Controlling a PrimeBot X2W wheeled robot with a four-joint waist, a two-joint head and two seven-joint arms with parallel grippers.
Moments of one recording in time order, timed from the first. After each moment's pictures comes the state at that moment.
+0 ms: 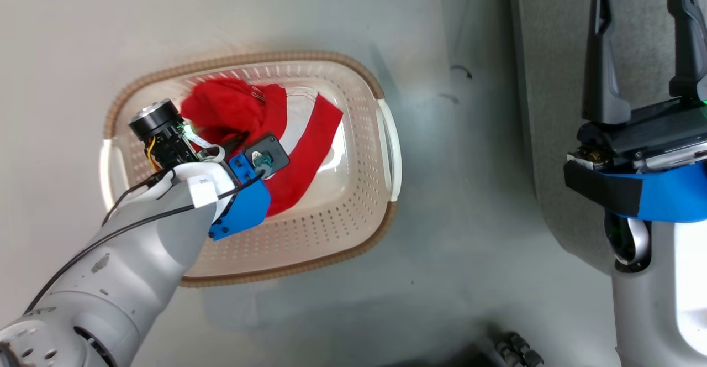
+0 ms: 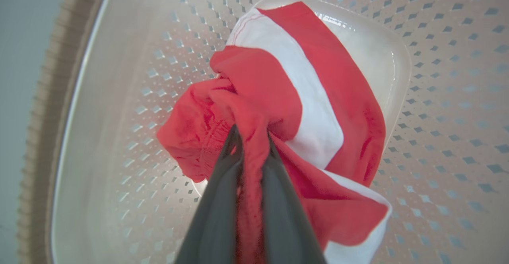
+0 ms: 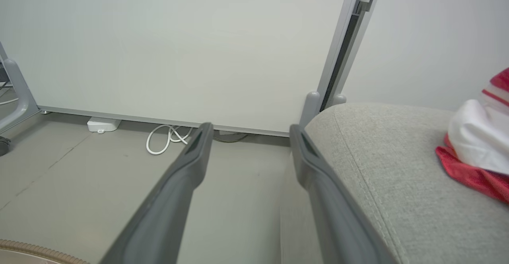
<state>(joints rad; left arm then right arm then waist) -1.04 0.20 -1.28 1.21 -0.24 -0.13 -0.06 -0.51 -0.05 -0.01 -0.11 0.00 0.13 -0.26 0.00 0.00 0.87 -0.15</state>
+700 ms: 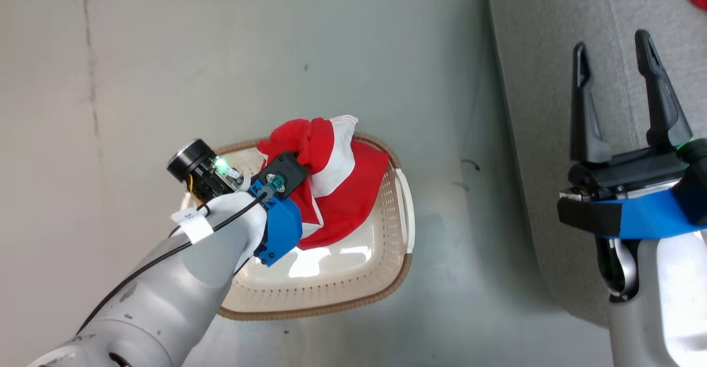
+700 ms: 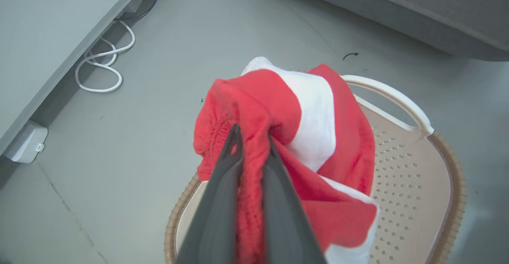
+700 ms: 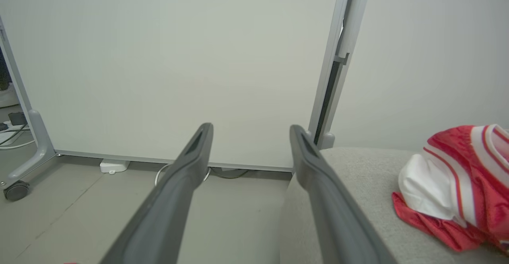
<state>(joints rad) -0.95 0.13 -1.24 1.18 -0.50 -0.13 -0.26 -0.41 -0.05 -0.04 -0.02 -0.01 0.13 -0.26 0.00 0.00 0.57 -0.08</state>
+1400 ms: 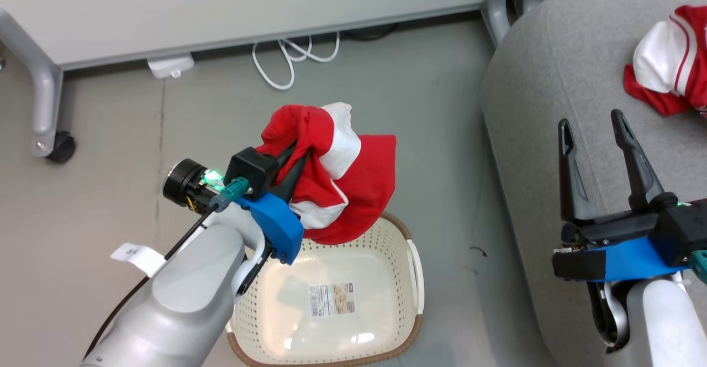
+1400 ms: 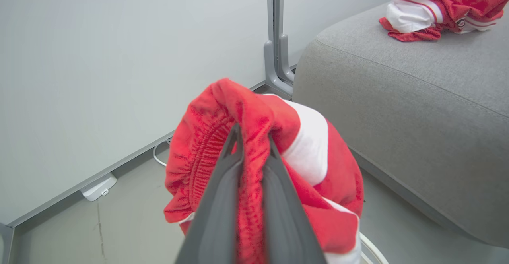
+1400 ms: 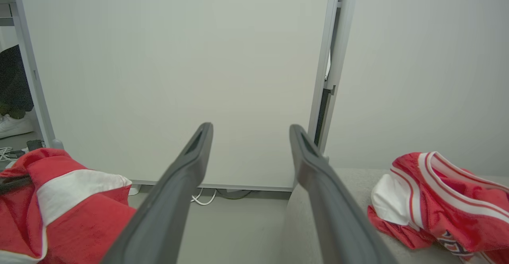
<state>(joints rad) -0.75 0.22 -0.88 0.81 -0.53 -0.09 -0.26 -0.26 -0.05 -0.06 0.04 0.00 0.13 -0.26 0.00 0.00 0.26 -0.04</state>
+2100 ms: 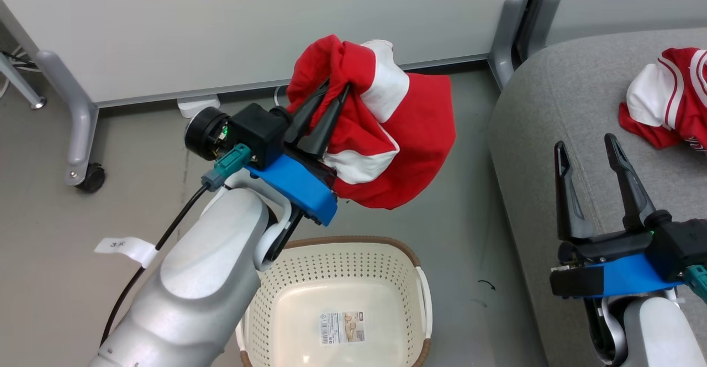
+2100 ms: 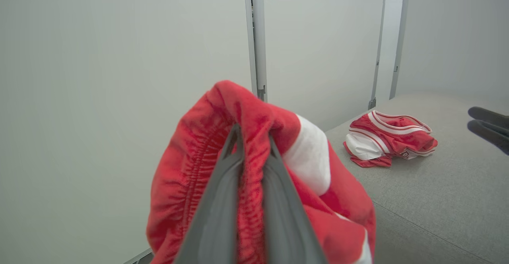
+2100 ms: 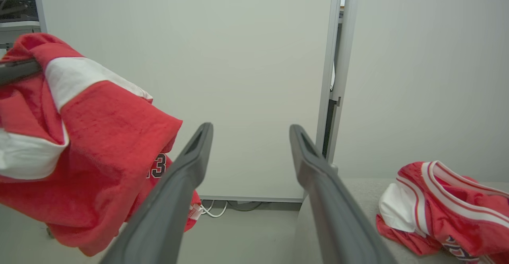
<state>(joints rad) -0.73 0.17 -0.68 0.52 -0.48 -0.12 -0.26 -0.20 -0.05 -0.05 0.06 0.04 0.13 -0.26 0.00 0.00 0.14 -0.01</state>
